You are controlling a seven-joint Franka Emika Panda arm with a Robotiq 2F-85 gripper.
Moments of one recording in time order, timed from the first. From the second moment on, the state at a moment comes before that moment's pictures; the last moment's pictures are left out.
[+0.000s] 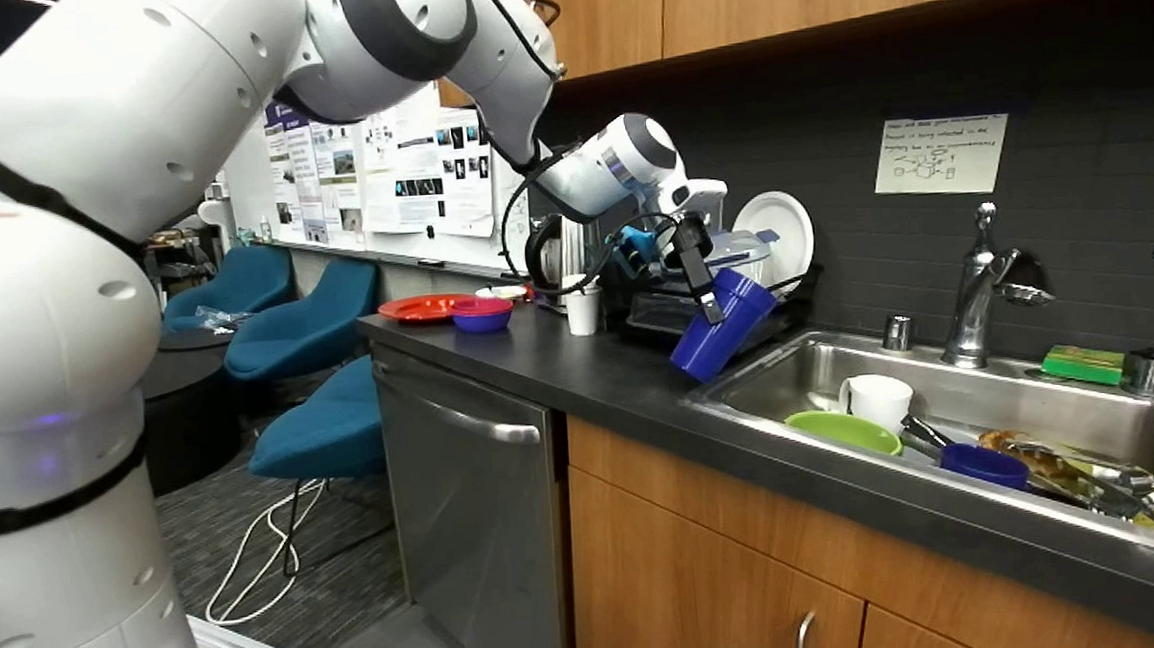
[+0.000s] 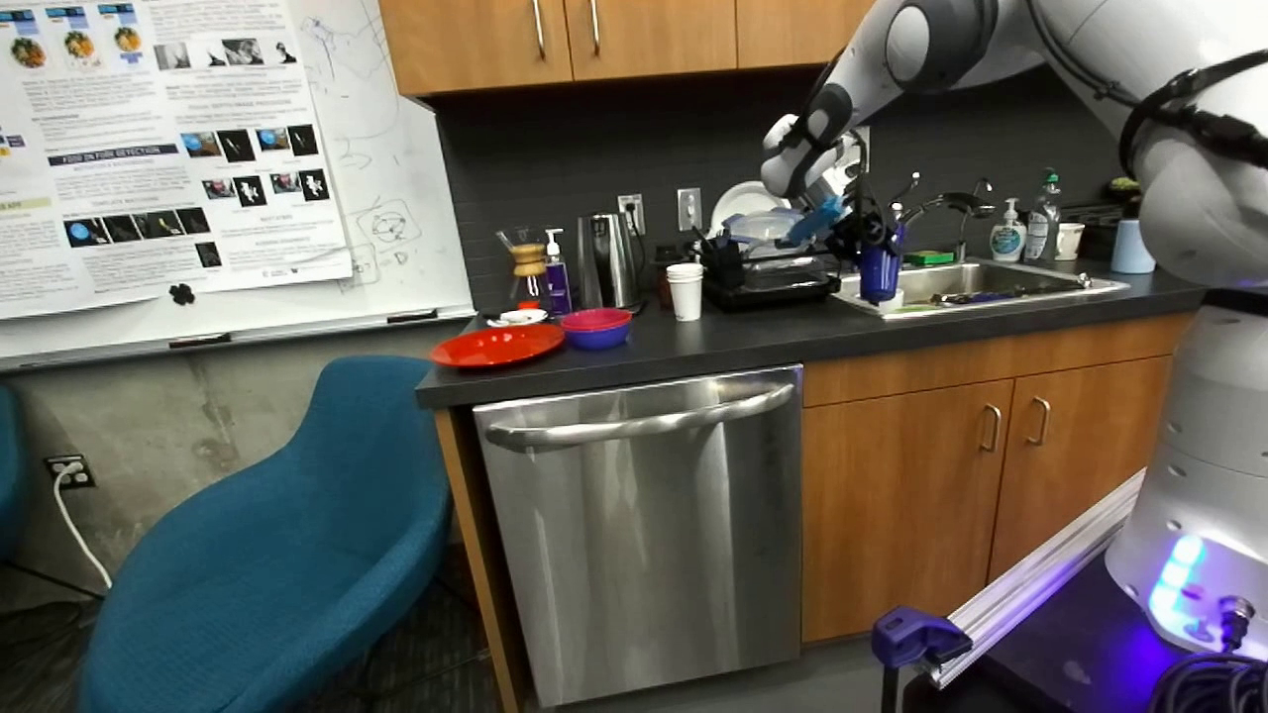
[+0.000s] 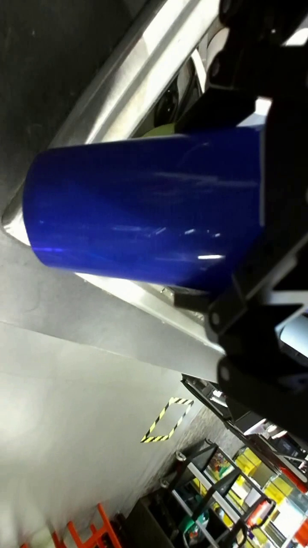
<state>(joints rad) -0.19 0.73 -0.23 -1.27 -0.44 1.72 1.23</state>
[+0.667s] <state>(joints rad) -0.15 0.42 -0.28 -1.74 -0.45 2.00 1.33</state>
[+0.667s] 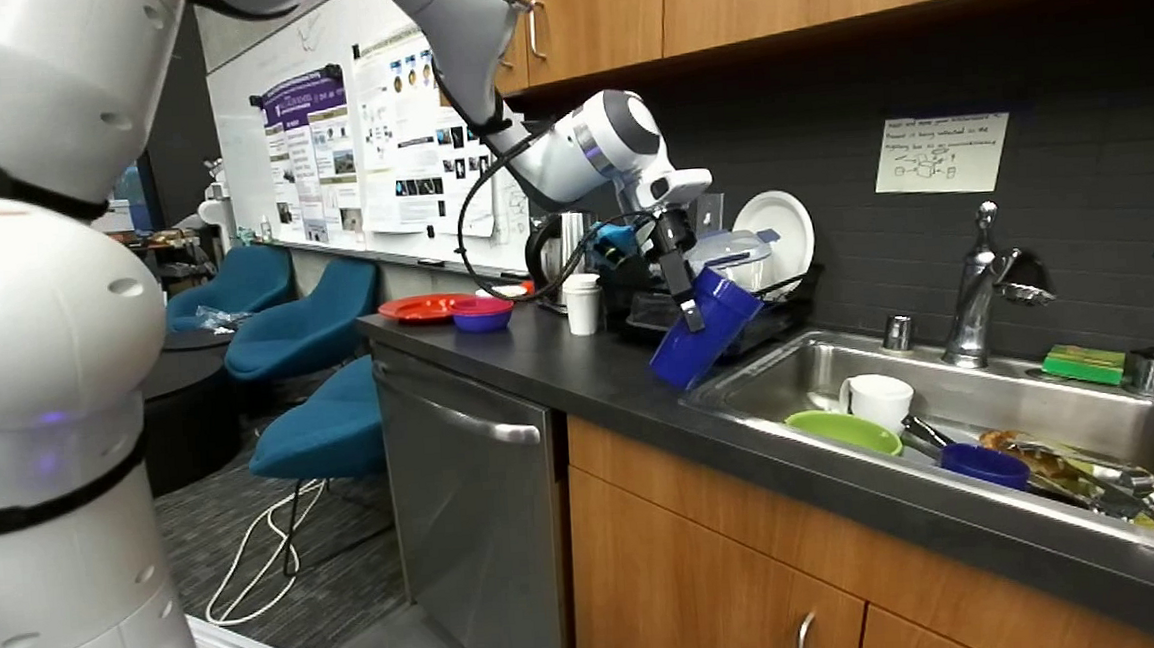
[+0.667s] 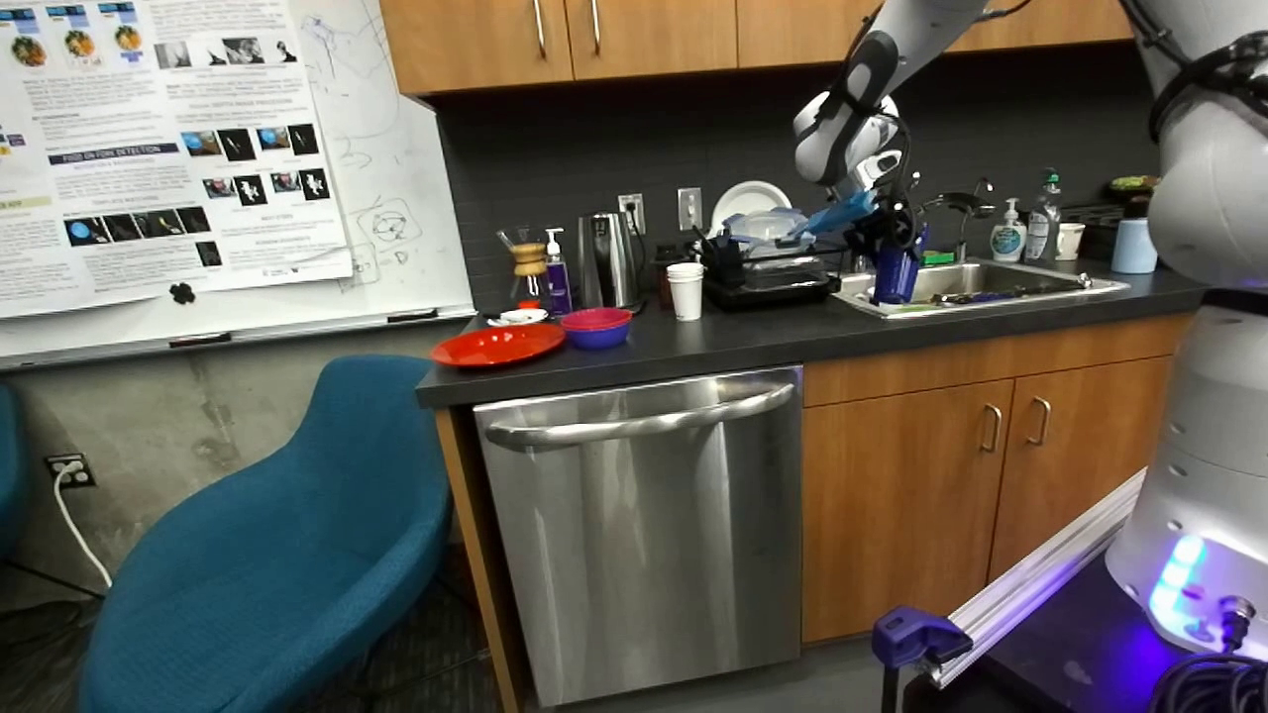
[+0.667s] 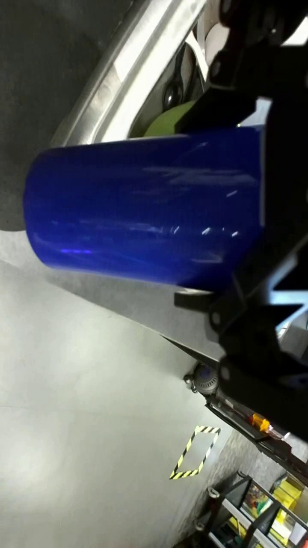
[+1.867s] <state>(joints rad) -0.14 0.29 -0.29 -1.82 -0.53 2.02 1.43</state>
